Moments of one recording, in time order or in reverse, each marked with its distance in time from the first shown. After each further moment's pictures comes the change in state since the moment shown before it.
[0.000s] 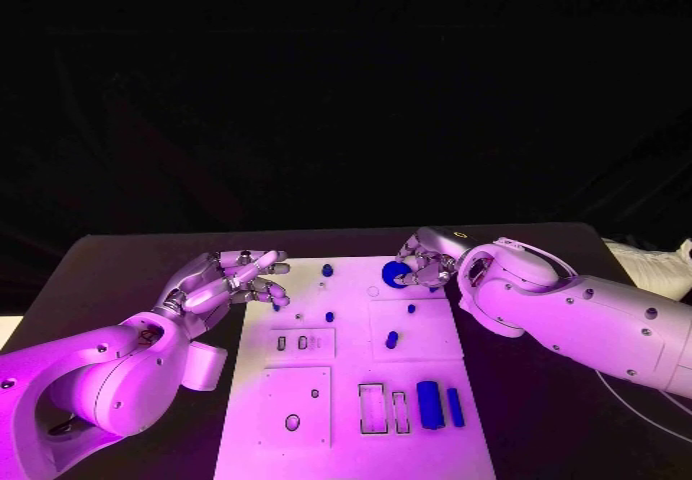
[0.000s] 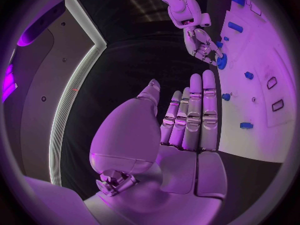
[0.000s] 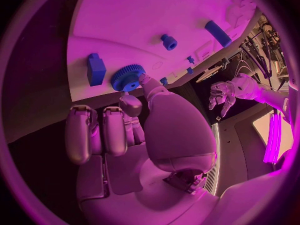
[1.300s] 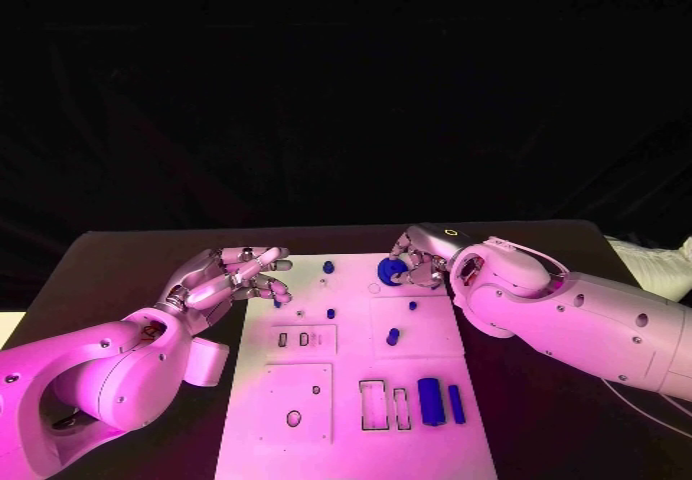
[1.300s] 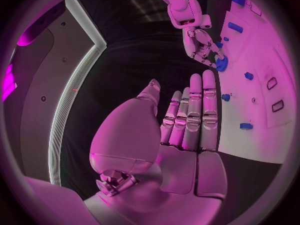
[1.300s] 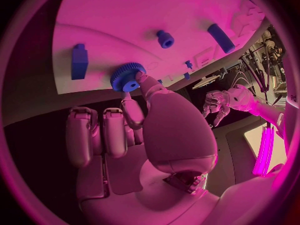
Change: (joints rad) left arm 0.000 0.001 0.000 -0.002 0.000 0.003 -0.001; left_hand 0.000 0.000 0.003 -0.003 0.000 0.000 0.000 -0.004 0.000 0.000 0.000 -0.004 0.000 0.000 0.000 0.000 0.005 0.000 0.000 0.000 0.004 0.001; right arm -0.007 0.026 0.000 0.020 -0.131 -0.020 -0.001; right_hand 0.068 0.040 0.074 -0.026 -0.047 0.085 -0.013 0.036 0.004 0.051 -0.024 0.126 0.146 -0.001 -0.007 0.029 0.033 0.000 0.020 -0.013 0.023 0.019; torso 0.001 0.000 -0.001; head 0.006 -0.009
